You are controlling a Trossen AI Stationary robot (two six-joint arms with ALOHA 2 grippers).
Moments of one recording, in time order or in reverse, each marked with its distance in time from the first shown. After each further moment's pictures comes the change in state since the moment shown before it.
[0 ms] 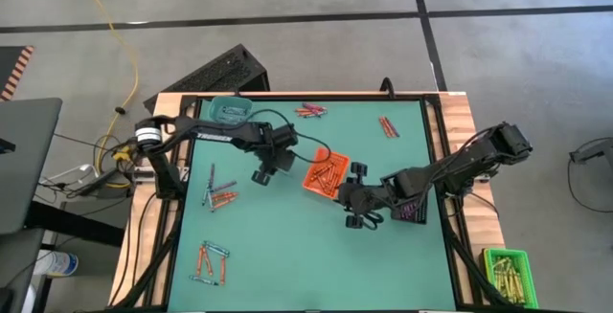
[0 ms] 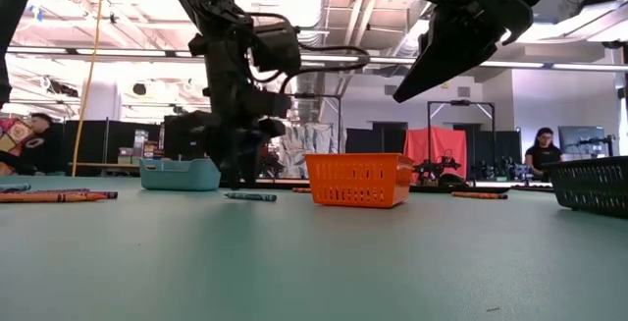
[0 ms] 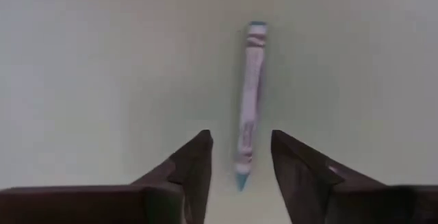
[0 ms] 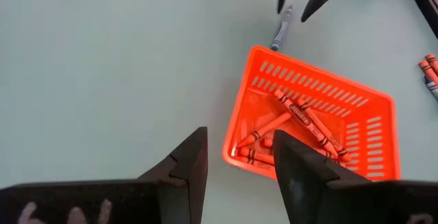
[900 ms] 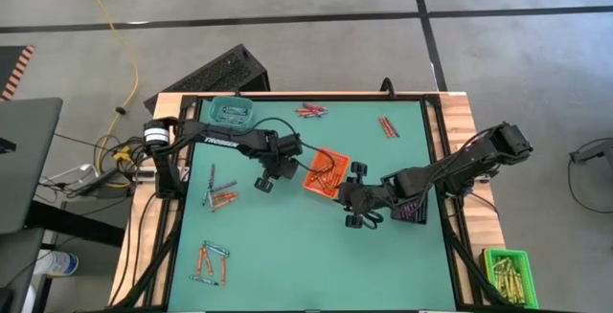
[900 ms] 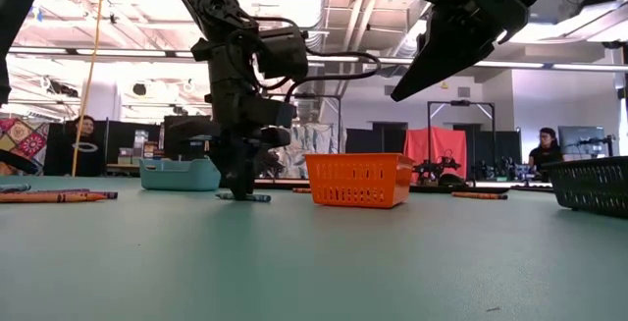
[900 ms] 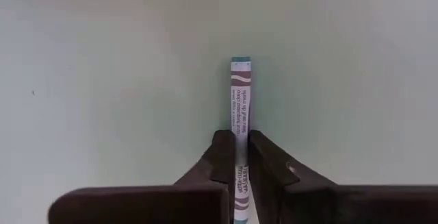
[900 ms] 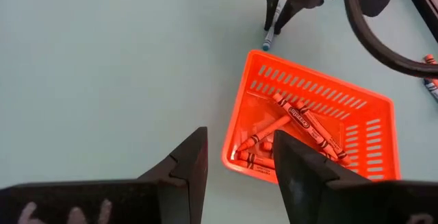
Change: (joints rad) left arm -0.049 0.105 0.006 0.023 -0.007 -0.032; right arm -0.001 0.000 0.000 0.012 0.001 0.004
